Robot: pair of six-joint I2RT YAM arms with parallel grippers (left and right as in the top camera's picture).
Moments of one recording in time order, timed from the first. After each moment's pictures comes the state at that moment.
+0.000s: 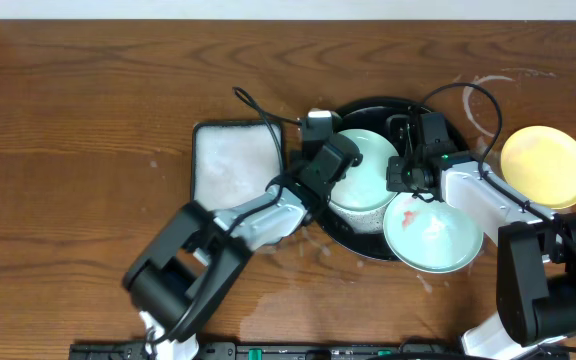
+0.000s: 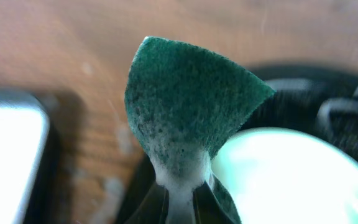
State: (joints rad) left arm -0.73 1.90 1.04 0.14 -0.46 -0.58; right arm 0.21 1.76 0.95 -0.40 -0.03 0.28
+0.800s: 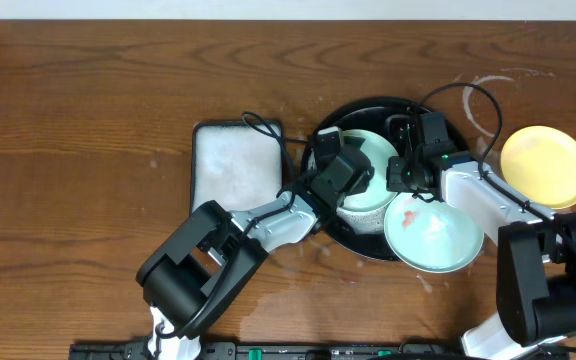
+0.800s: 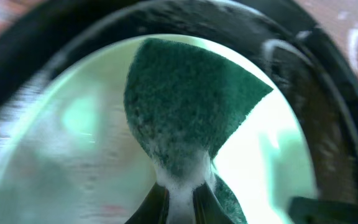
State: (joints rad) left arm -0.79 1.95 1.04 0.12 -0.22 -0.93; right arm 0.21 1.76 0.95 -0.40 -0.03 0.29
